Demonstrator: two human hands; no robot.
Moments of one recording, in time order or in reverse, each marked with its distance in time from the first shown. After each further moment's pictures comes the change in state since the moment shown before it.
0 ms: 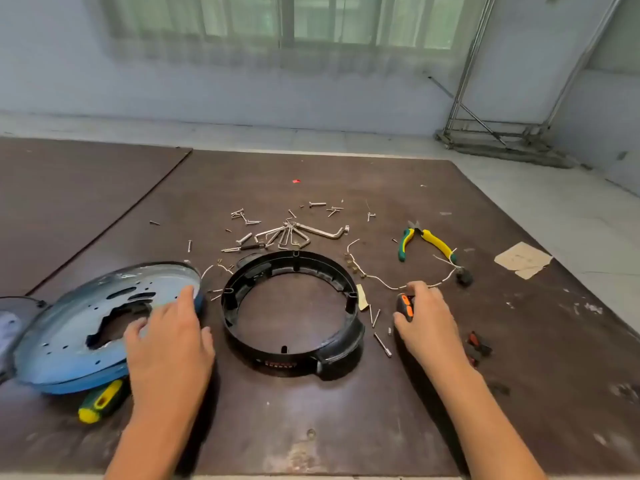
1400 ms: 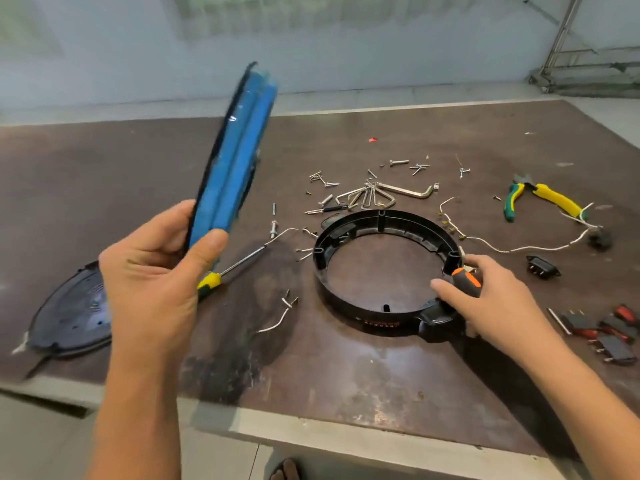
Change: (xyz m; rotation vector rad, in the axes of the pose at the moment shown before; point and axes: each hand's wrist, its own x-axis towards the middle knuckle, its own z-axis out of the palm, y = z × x) left_hand 0.018 -0.079 -0.079 -1.363 0.312 0.112; right_hand -0.033 -0.047 0.030 0.308 -0.153 -0.078
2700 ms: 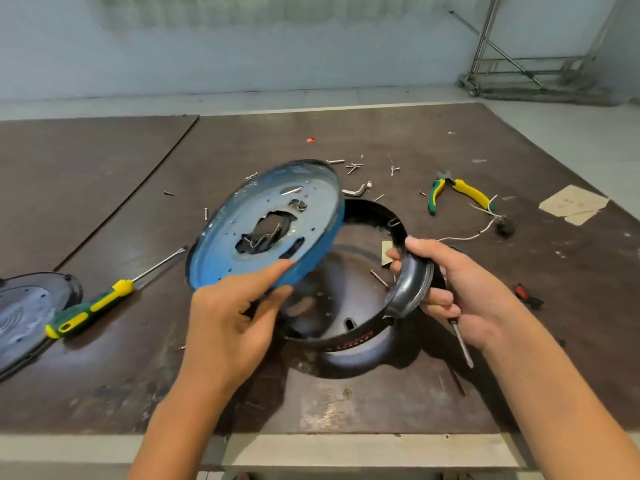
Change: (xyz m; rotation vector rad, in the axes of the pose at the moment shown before) left_hand -0.056 -0.030 0.095 0.402 -0.388 0.332; right_hand 0.000 0.003 -0.053 1.215 -0.442 0.322
